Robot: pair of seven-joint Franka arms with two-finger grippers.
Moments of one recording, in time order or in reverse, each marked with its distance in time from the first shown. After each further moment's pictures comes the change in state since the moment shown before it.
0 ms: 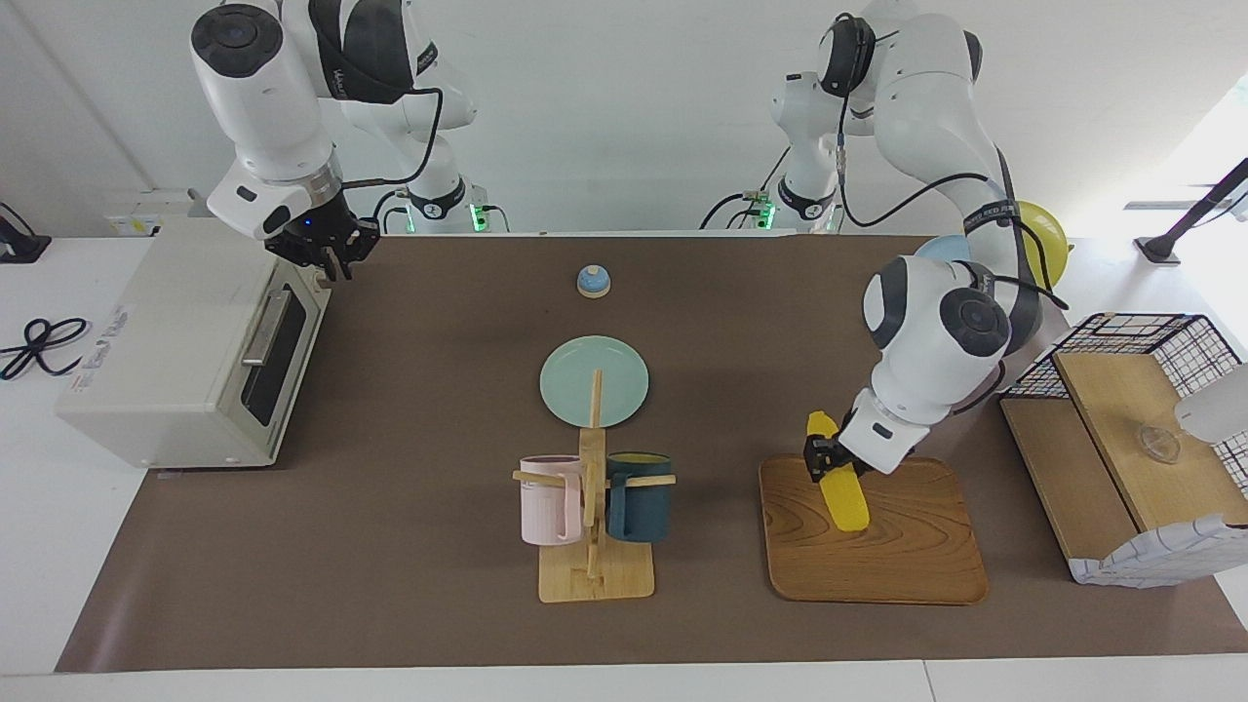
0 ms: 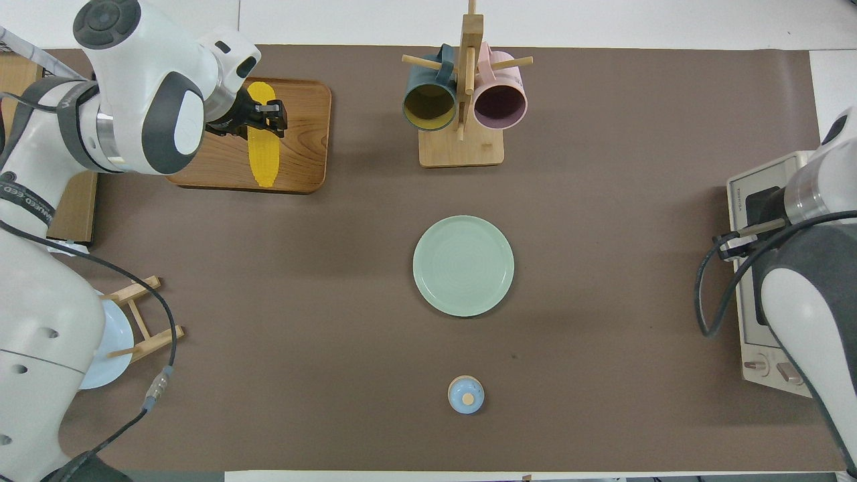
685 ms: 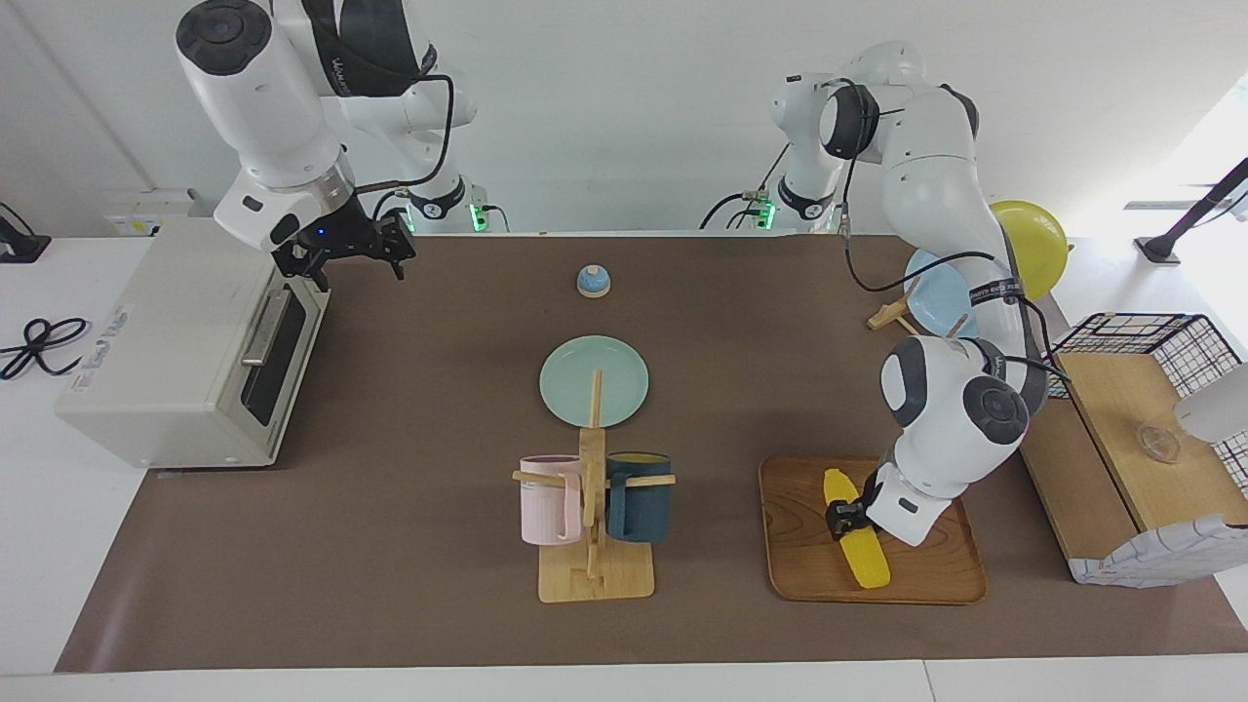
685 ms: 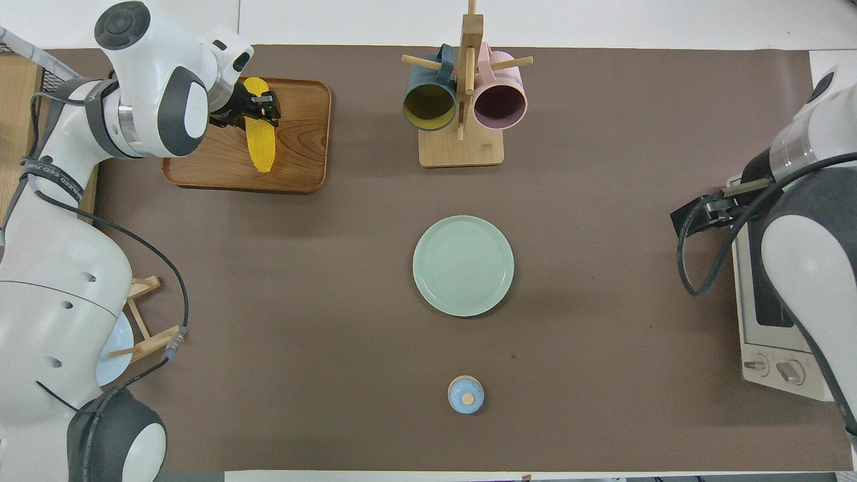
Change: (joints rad) left arm 0.049 0.196 -0.009 0.153 0.000 0.047 0.017; right arm 0.023 0.103 -0.006 0.168 0.070 -0.076 0.043
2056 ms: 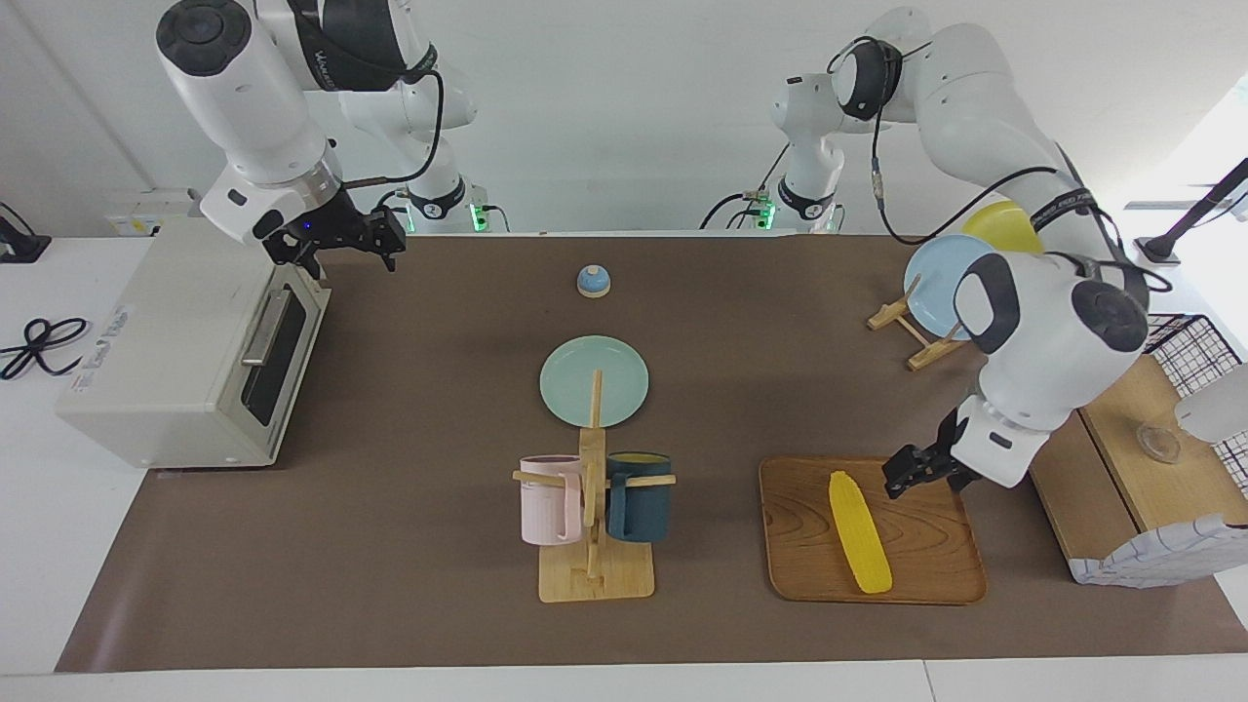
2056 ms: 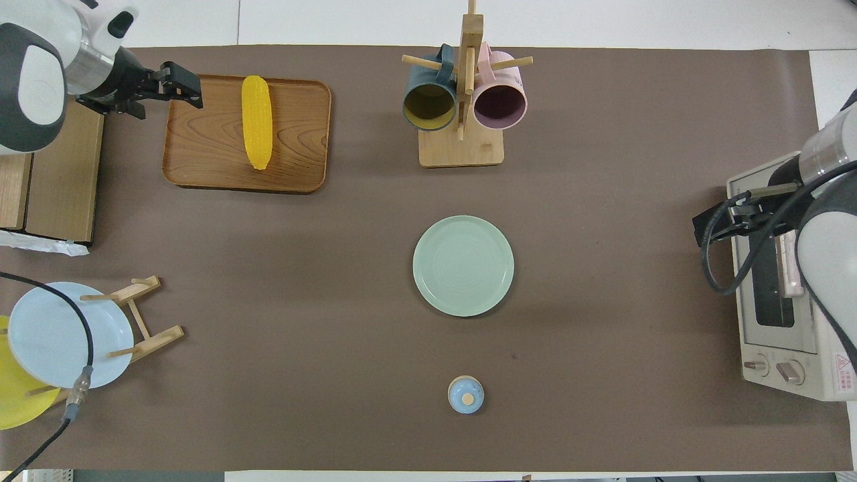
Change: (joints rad) left arm 0.069 -0.351 0.033 -0.124 0.001 -0.224 0.035; right arm -0.033 -0.023 -0.014 -0.009 0.001 -0.040 0.046
